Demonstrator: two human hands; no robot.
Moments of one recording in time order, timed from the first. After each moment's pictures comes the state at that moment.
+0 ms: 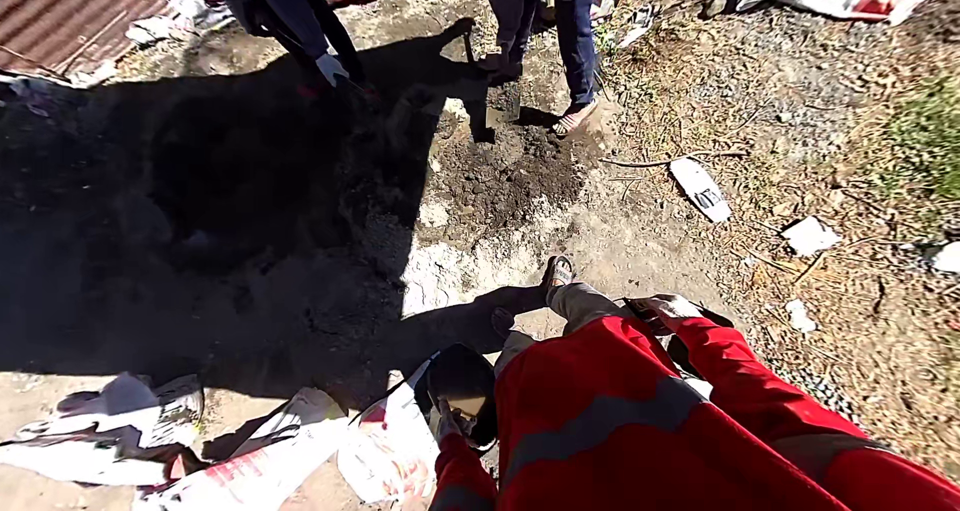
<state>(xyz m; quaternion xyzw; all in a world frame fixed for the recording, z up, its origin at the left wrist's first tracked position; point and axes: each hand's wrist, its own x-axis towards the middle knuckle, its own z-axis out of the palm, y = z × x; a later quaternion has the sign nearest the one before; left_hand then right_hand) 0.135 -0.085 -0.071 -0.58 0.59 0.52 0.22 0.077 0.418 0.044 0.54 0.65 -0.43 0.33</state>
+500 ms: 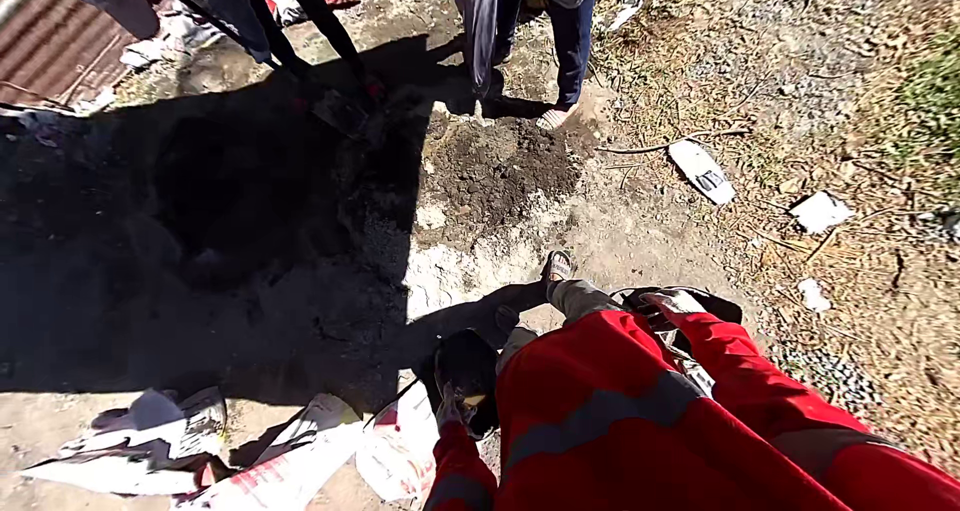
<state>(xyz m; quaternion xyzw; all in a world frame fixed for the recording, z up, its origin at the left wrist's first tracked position) 0.093 -0.075 -0.062 -0.52 0.69 0.43 0.25 0.087 0.429 0.046 0.55 0.62 -0.47 0.31</state>
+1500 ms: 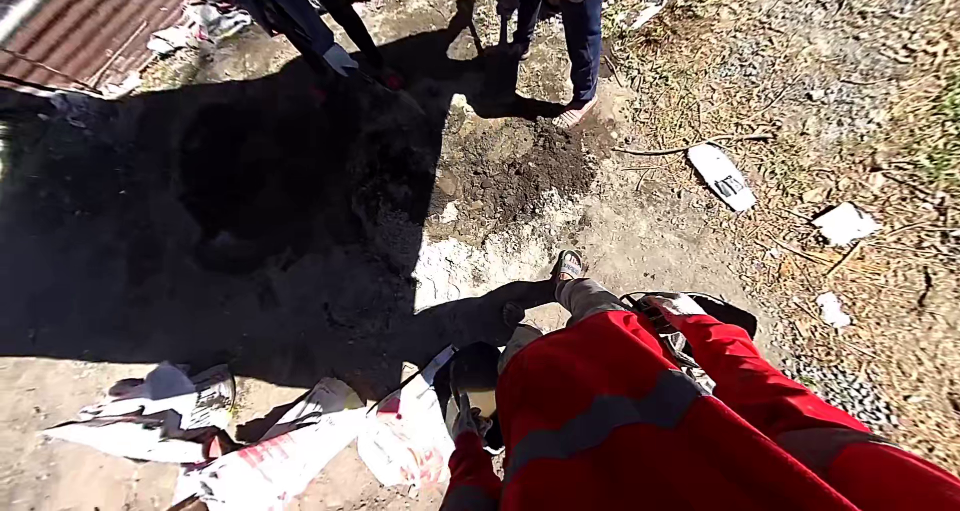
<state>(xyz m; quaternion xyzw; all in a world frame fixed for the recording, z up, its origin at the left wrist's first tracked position) 0.139 -0.073 -0.042 -0.57 0.61 0.47 0.28 0.078 0.410 0.031 0.53 0.63 -0.45 0.34</state>
